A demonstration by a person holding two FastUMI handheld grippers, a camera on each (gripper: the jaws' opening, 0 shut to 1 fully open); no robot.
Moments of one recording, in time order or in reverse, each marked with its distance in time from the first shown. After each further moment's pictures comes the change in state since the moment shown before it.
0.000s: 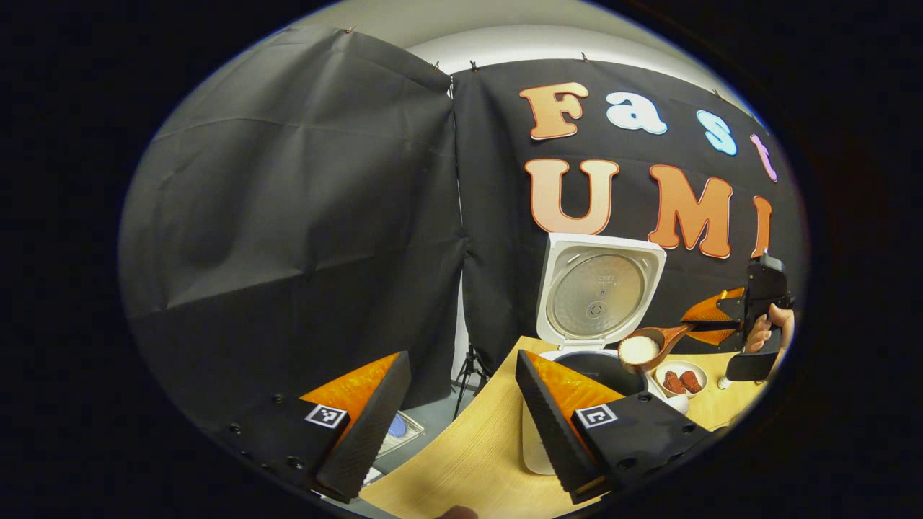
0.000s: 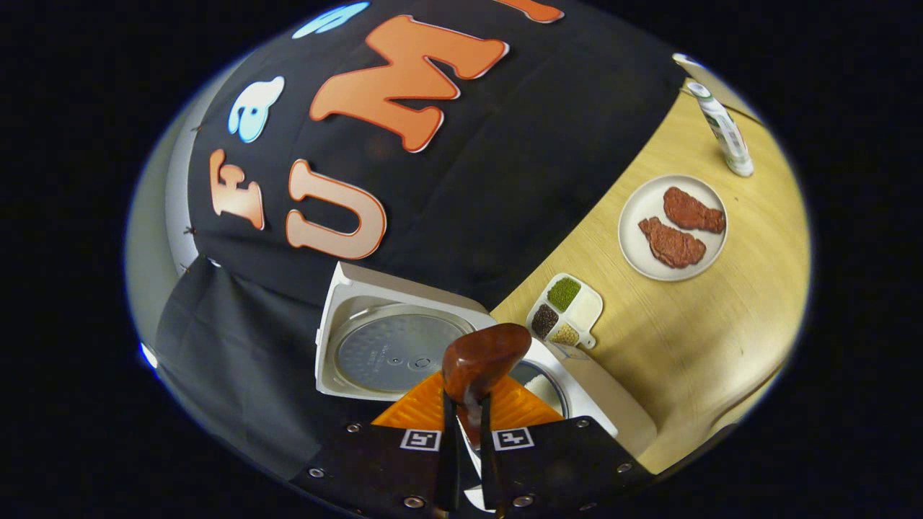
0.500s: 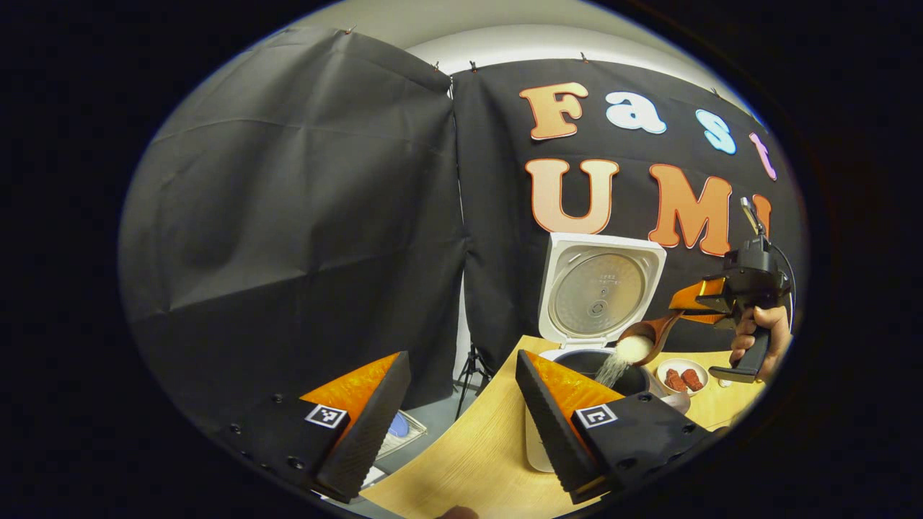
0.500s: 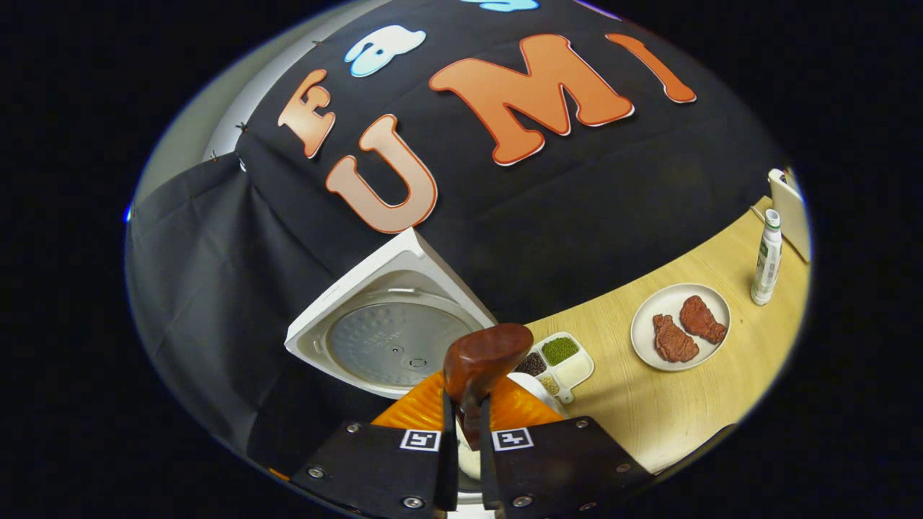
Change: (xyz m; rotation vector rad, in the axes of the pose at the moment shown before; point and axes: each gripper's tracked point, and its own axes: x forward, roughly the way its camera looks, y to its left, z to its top) left arm -0.003 0.004 -0.001 0.004 0.003 0.006; right arm 0.008 0.033 0.005 -0.430 -0.112 -0.030
